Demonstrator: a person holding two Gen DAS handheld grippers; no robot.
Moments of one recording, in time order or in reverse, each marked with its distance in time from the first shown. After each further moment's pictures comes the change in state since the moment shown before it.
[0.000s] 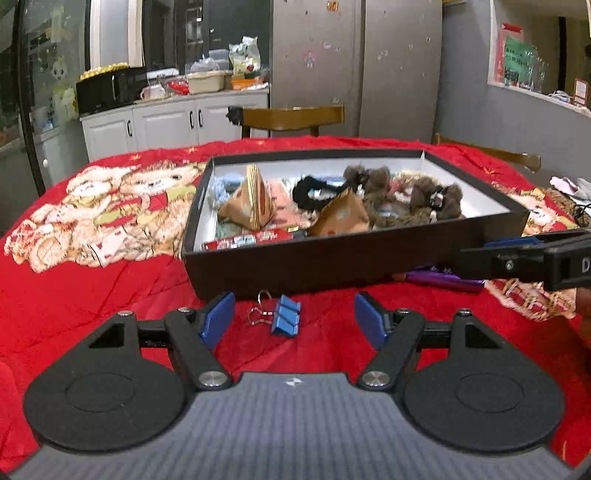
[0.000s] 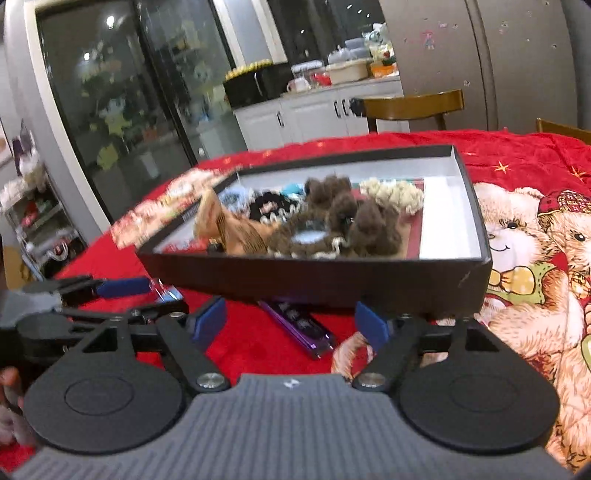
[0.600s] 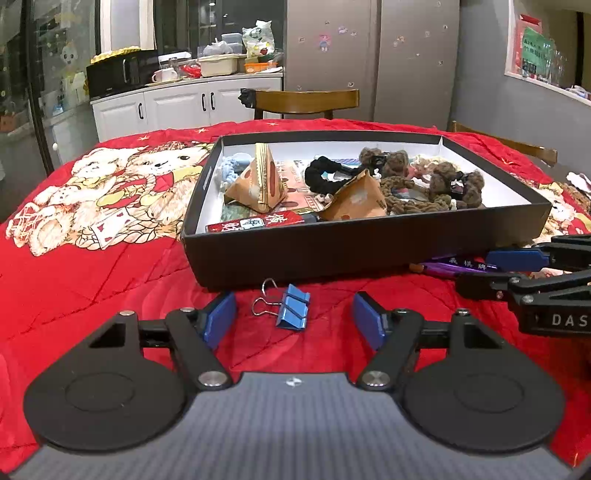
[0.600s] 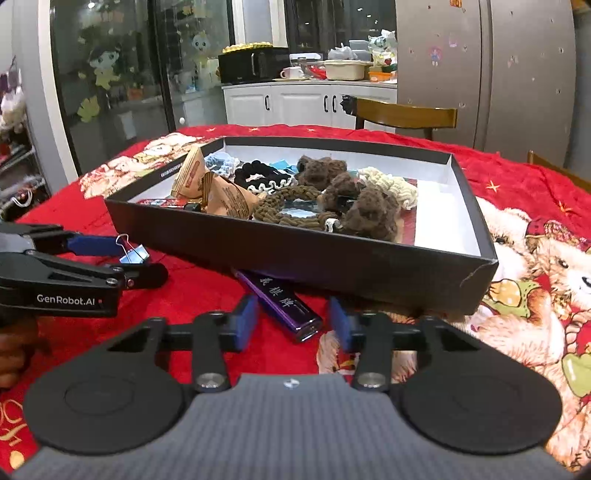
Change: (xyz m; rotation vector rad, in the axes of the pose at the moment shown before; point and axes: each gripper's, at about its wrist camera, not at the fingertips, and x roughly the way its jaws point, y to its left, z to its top) left arm 0.015 -0.001 0.000 -0.018 0.042 0.046; right arm 0.011 0.021 -0.012 -0.162 0.031 -0.142
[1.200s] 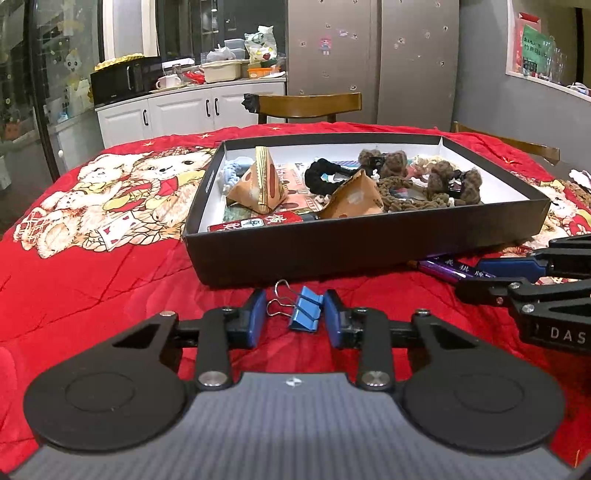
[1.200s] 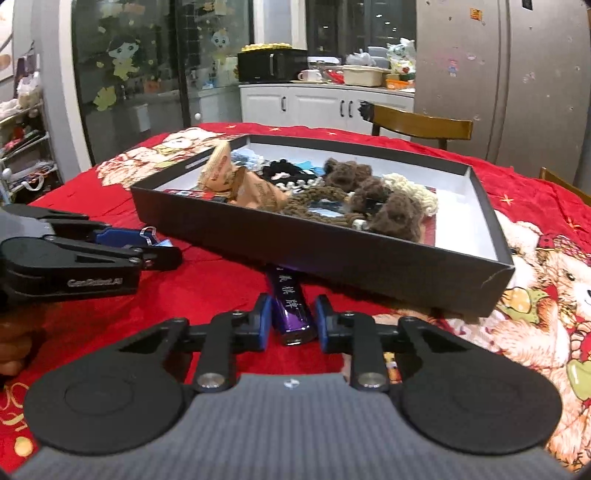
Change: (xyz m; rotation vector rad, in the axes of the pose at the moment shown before) left arm -0.005 -0.004 -0.005 0.009 -0.017 0.020; right arm -0.008 0.015 -0.003 -0.055 -0.007 0.037
